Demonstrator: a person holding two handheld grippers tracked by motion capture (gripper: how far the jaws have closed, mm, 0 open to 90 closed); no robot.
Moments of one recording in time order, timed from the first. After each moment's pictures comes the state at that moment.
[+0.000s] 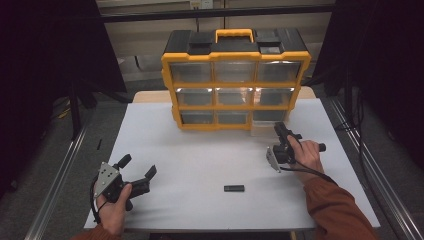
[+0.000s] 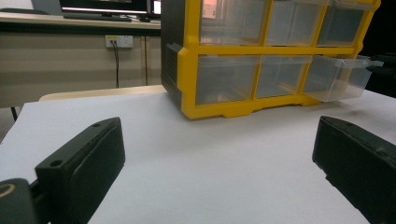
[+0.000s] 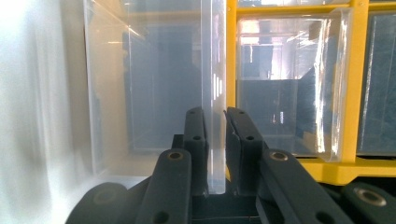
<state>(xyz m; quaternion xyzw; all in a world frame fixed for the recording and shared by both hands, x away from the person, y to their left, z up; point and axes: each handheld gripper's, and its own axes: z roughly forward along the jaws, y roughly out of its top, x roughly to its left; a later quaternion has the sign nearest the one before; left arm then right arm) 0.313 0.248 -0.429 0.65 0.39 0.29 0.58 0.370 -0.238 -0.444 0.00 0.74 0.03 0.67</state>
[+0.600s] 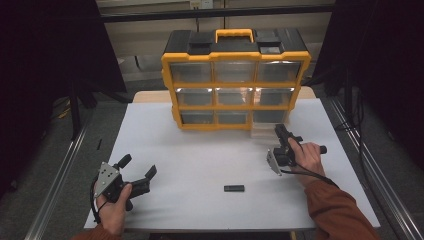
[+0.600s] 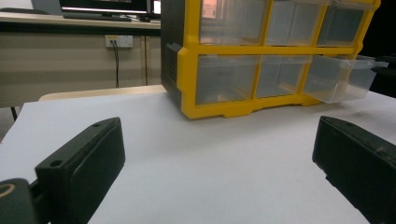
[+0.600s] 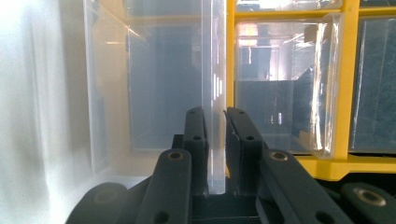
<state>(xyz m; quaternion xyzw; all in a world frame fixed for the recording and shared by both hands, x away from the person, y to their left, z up) 0.313 0.248 -0.429 0.65 0.39 0.29 0.58 0.363 -0.237 -0.444 -0.01 0.74 0.04 0.67</state>
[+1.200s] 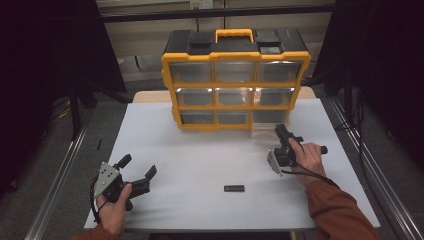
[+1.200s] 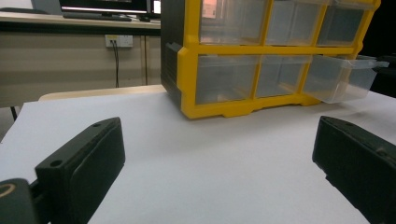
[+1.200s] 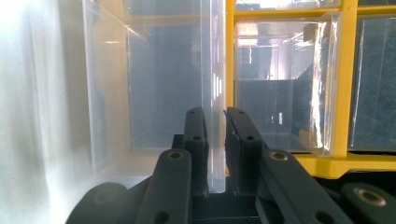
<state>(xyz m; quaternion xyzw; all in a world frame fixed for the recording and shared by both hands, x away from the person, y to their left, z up) 0.313 0.248 -0.429 0.65 0.39 0.29 0.59 0.362 -0.239 -0.443 -0.01 0.74 0.04 0.67</state>
